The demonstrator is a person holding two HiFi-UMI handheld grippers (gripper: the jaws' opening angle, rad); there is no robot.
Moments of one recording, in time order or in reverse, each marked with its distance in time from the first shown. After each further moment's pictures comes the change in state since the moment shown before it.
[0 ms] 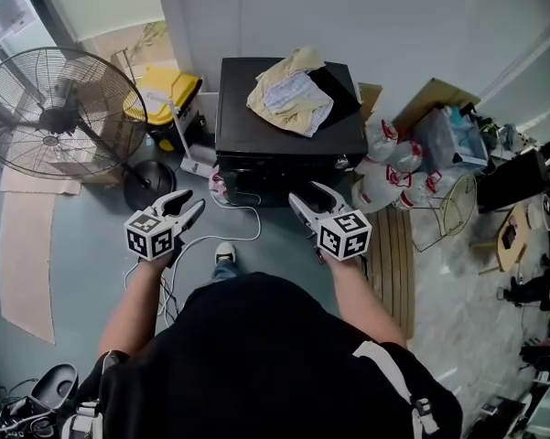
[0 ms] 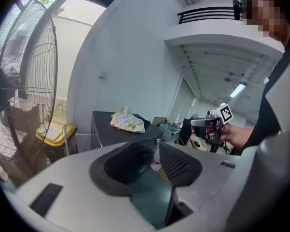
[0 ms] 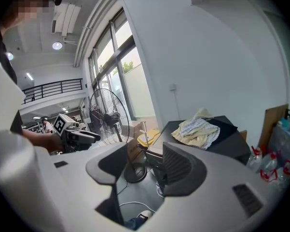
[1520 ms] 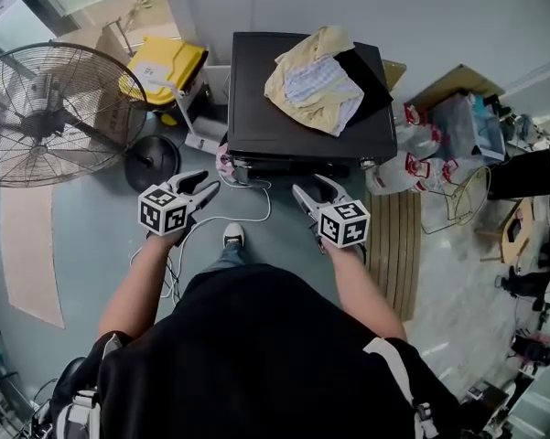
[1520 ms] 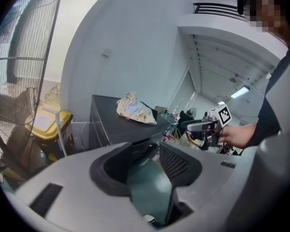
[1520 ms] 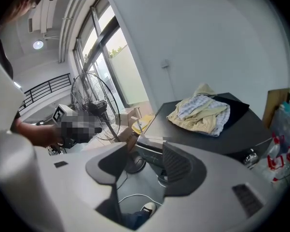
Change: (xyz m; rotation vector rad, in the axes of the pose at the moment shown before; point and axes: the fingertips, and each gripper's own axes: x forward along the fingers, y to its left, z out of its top) left arm 0.094 0.113 -0.009 -0.071 0.169 -0.080; right arm 0.137 -0.053 -0.044 0.109 0.180 -0.031
